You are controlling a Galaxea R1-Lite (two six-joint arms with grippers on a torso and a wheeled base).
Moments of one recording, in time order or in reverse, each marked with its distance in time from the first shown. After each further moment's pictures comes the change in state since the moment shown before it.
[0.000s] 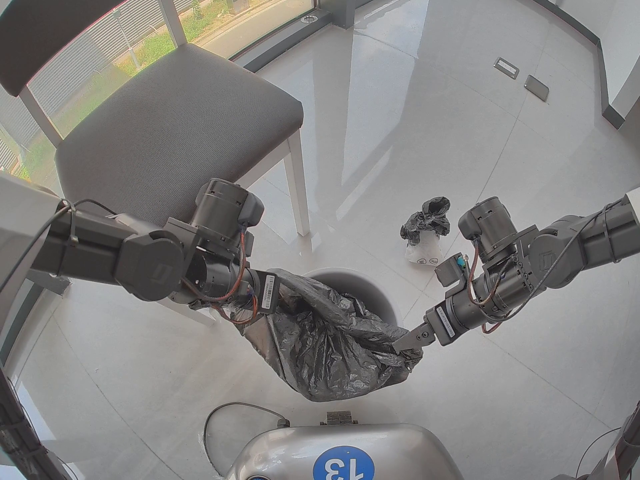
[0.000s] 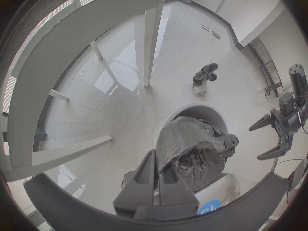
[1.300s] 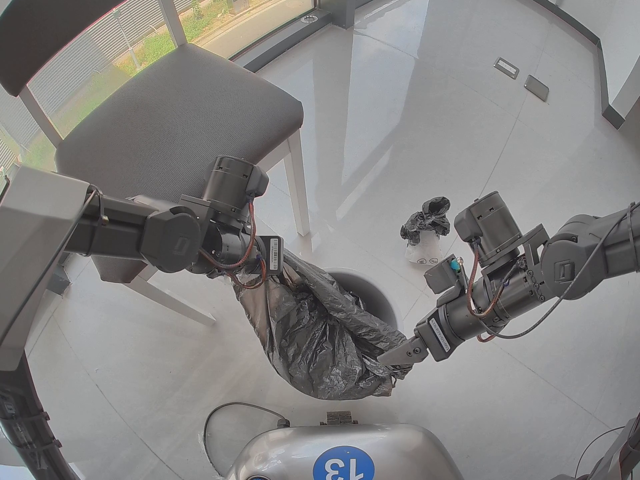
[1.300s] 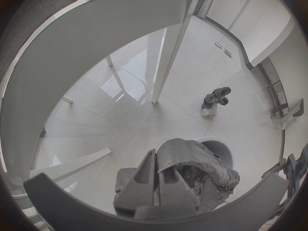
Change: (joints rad) left arm 0.044 0.107 -0.189 -0.024 0.037 -0.078; right arm 0.107 -0.091 0.038 -0.003 0.002 -0.003
